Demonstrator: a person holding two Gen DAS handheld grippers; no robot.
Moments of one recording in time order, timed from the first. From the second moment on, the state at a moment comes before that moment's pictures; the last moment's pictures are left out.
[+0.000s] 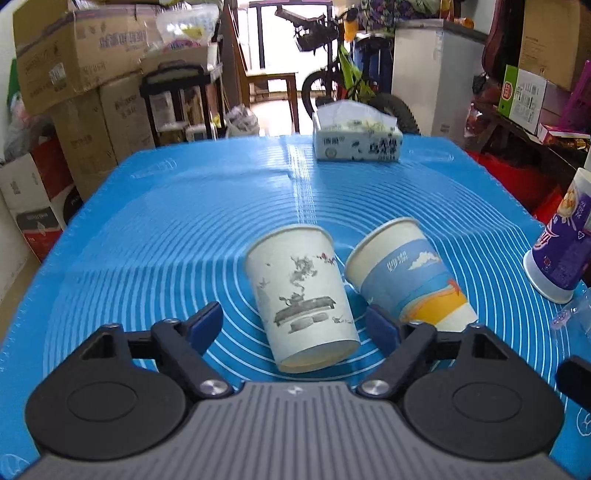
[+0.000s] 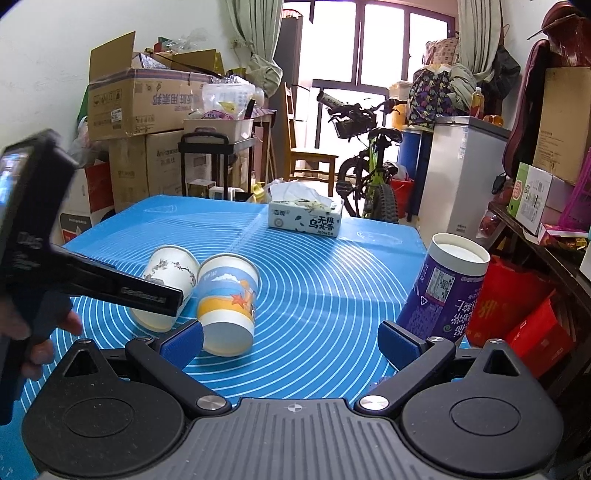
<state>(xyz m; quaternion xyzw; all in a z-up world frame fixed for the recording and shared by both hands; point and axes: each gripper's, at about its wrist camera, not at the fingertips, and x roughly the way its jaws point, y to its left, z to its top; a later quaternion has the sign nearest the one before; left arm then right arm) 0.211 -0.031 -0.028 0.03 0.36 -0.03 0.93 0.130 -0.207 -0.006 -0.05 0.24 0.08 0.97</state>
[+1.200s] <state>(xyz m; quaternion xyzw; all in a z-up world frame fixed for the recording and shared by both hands) 0.077 -0.022 -0.030 0.03 0.35 -0.05 0.93 0.056 -0.201 -0.001 -0.07 0.27 0.10 0.96</state>
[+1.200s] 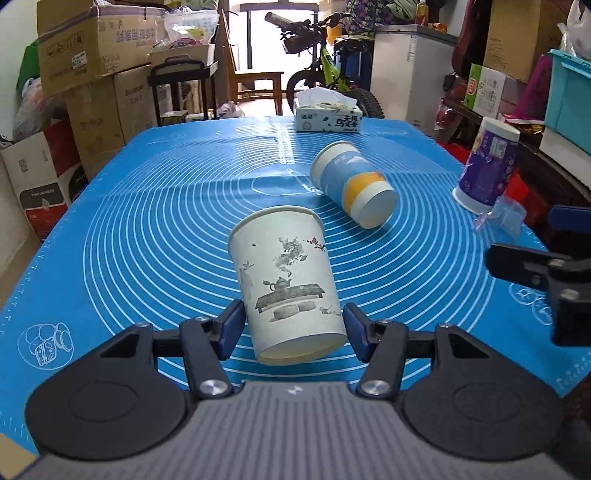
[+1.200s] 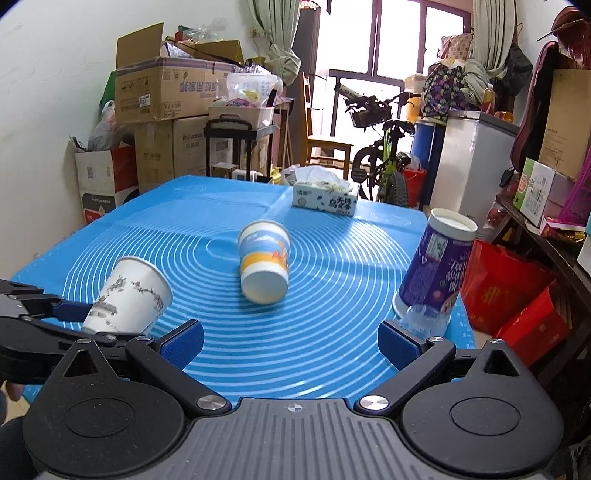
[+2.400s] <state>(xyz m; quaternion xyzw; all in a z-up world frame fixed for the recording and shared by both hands) 0.033 0.005 -0.009 0.02 0.32 -0.03 0.95 0.058 -0.134 0.025 -0.37 0.23 0.22 0.87</state>
